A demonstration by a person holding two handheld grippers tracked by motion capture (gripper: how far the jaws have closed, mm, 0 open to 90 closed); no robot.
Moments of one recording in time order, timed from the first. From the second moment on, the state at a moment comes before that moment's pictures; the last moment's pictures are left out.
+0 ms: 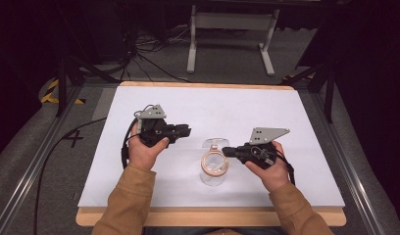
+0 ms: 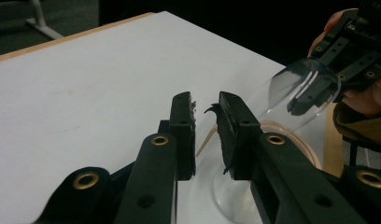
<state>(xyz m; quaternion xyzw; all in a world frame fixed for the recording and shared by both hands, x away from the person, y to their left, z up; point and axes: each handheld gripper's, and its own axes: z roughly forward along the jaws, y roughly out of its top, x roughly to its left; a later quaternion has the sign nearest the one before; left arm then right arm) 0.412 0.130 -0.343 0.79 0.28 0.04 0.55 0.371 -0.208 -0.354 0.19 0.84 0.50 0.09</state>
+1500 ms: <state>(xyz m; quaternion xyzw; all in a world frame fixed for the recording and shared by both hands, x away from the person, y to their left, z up) 0.410 0.191 -0.371 0.78 0.35 0.08 0.51 0.414 -0.341 -0.345 0.34 0.81 0.45 0.20</state>
